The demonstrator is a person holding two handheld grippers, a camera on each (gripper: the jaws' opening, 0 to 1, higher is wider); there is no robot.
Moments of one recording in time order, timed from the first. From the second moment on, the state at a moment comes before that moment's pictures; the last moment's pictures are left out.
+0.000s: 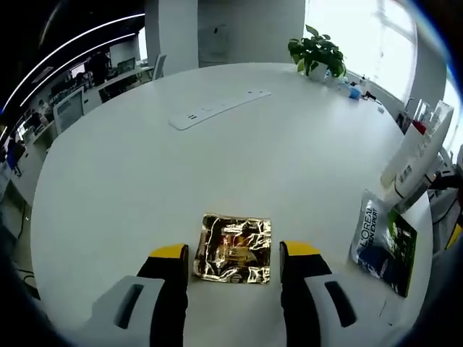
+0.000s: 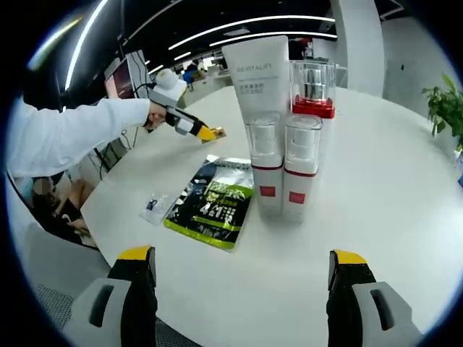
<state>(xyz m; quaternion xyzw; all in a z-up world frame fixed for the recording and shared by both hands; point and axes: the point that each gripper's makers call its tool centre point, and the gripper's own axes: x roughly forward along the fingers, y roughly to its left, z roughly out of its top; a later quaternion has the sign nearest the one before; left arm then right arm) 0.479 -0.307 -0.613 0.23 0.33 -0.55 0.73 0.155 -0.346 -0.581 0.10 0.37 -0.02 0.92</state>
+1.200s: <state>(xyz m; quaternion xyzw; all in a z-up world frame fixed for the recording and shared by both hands) 0.468 -0.305 -0.607 0.23 0.31 -0.55 0.74 0.154 -0.350 -0.581 0.09 0.38 -0.02 0.92</state>
